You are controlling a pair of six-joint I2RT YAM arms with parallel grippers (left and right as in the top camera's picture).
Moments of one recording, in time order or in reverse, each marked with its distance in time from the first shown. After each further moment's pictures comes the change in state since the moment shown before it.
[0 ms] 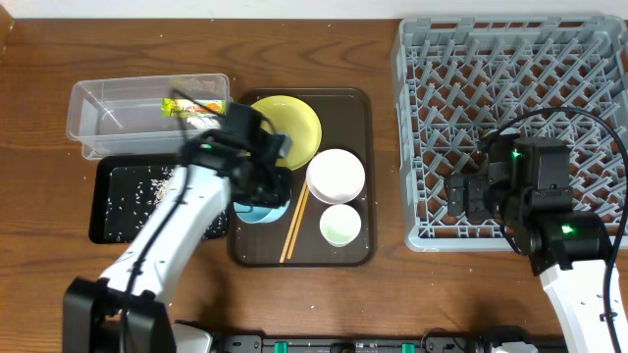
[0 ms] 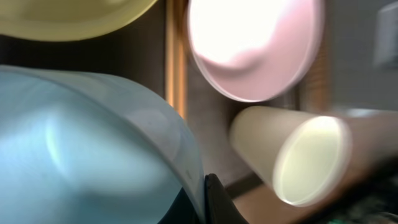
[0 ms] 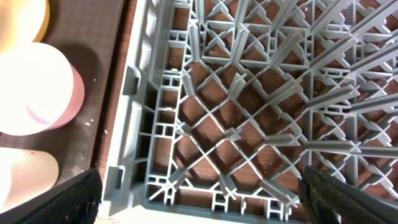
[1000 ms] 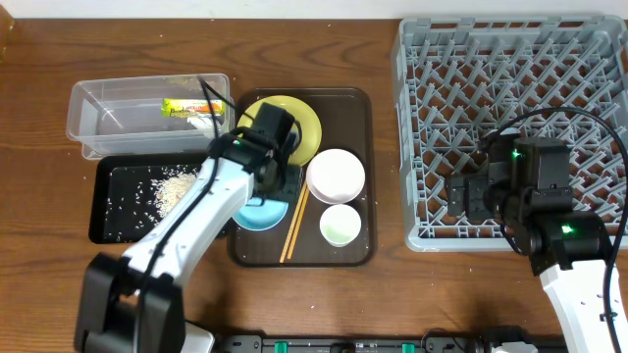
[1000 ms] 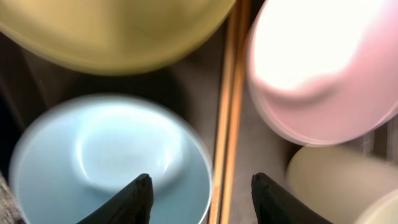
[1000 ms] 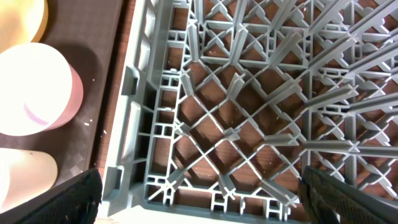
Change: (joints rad) left arm -0.080 0.060 0.040 0.069 -0.233 -0.072; right arm 0.000 0.000 0.000 0.000 0.003 0.000
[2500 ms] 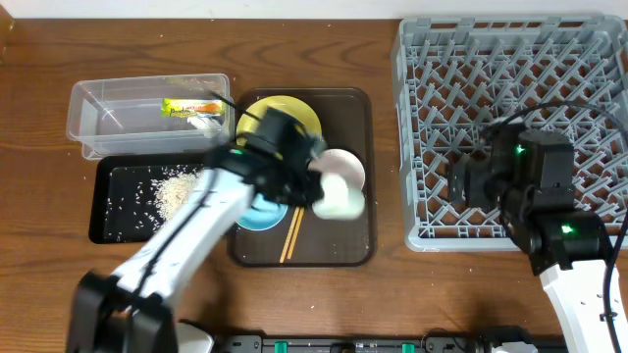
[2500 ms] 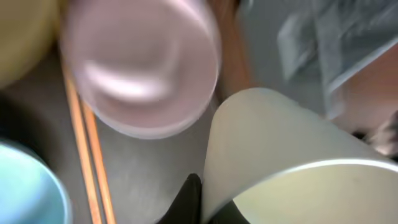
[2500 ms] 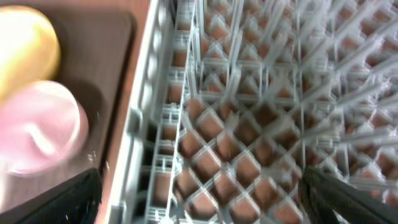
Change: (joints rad) left arm 0.024 -0.071 -0.027 0.085 0.447 -0.015; right arm 0.000 0.000 0.000 0.163 -0.004 0.031
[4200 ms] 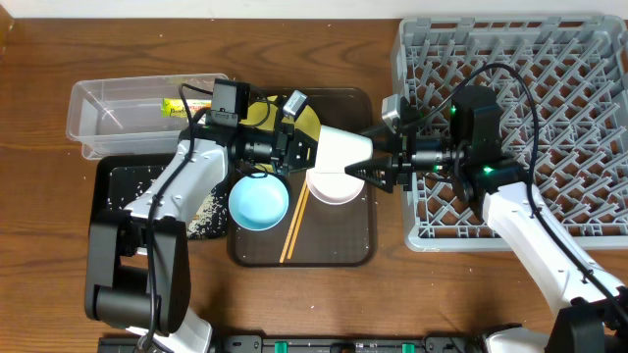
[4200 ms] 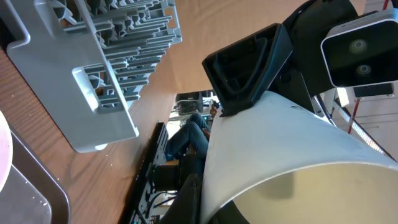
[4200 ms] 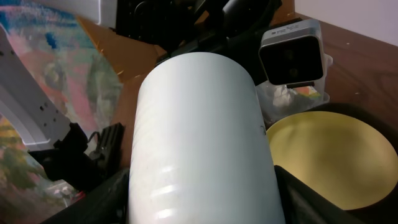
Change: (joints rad) left arm 0.196 0.243 0.011 0.364 0.961 -0.146; right arm 0.168 0.419 0.003 0.659 -1.132 -0.169
